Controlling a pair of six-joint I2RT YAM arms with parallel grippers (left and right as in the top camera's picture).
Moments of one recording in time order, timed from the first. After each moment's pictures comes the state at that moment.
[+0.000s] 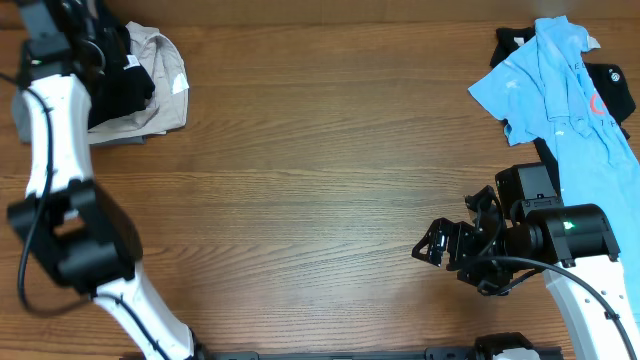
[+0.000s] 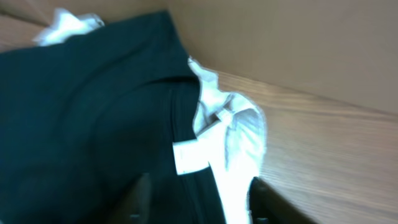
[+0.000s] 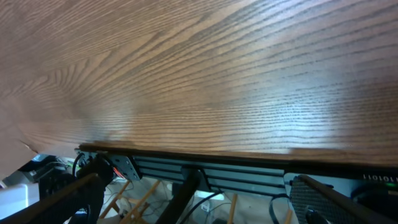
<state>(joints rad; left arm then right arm) 0.33 2.06 1.95 -0.63 0.17 -0.03 0.11 1.09 1.03 -1.43 -0.49 0.41</state>
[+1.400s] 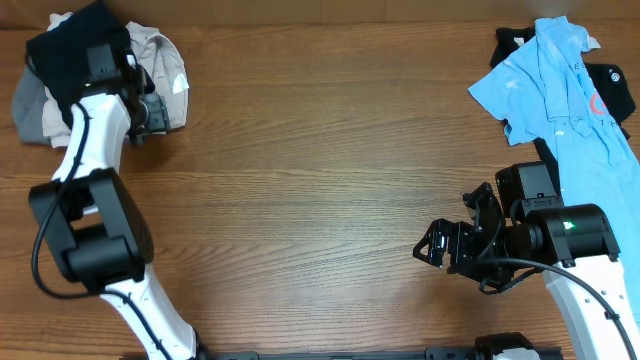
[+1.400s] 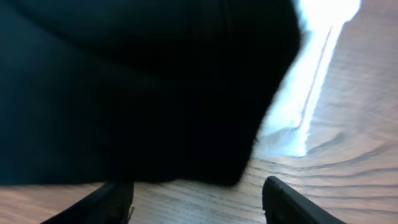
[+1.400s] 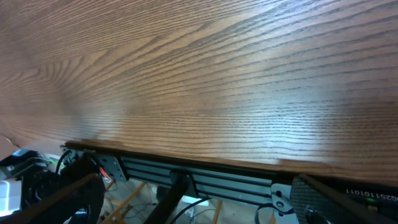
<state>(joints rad) 0.24 2.11 1.65 -0.71 -0.10 0.03 0.11 1.09 1.03 -1.42 -0.46 0.33</state>
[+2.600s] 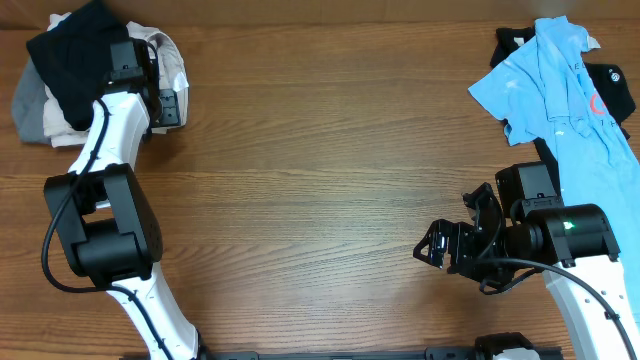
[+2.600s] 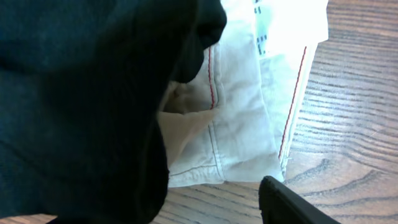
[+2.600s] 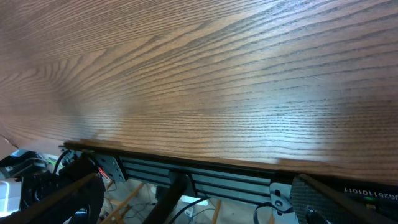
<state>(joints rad) 0.17 2.12 1.64 -0.63 -0.19 0.03 0.11 1.09 1.03 -1.42 -0.46 0.33</state>
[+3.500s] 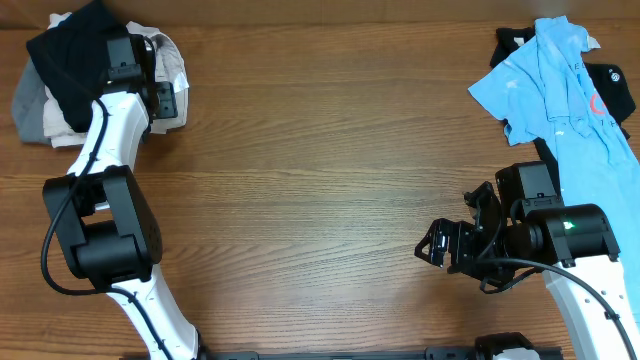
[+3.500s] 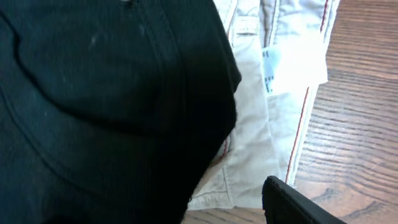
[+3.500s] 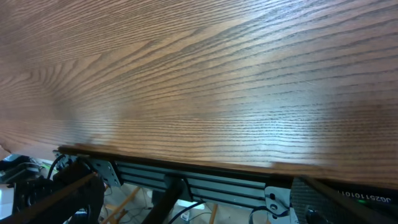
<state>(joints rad) 0.17 2.10 1.64 -0.55 -0.22 0.04 0.11 1.09 1.03 -1.41 -0.44 0.33</state>
